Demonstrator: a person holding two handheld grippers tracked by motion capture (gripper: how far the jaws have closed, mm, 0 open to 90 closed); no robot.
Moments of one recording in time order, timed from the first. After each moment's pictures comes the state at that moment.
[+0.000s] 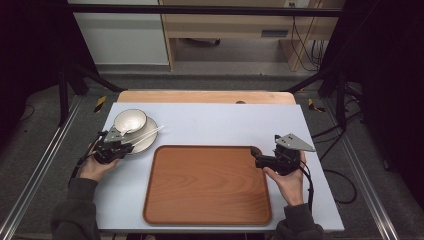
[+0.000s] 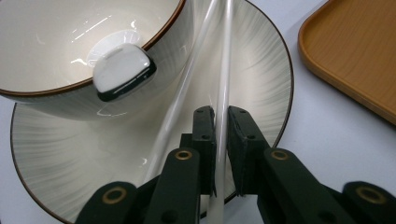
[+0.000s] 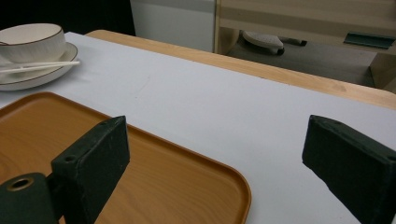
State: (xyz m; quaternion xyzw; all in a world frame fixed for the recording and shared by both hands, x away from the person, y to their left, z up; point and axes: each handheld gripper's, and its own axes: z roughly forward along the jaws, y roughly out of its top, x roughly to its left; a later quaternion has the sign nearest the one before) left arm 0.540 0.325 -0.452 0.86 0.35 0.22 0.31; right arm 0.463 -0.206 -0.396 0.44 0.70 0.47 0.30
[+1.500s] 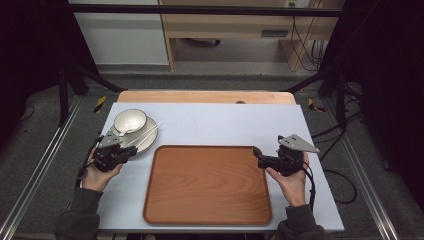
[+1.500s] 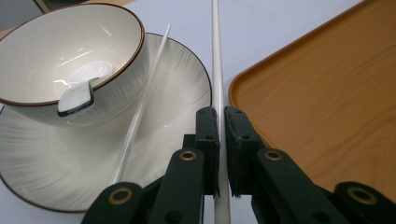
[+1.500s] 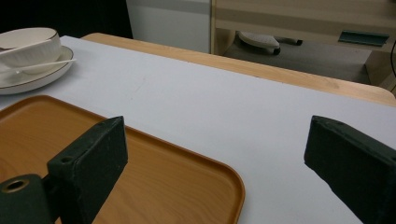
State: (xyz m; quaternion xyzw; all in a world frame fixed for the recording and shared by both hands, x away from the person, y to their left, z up) left arm 0.492 0.299 -0.420 0.81 0.39 0.22 0.38; right arm 0.460 -0.212 -0.396 0.45 0.69 0.47 0.30
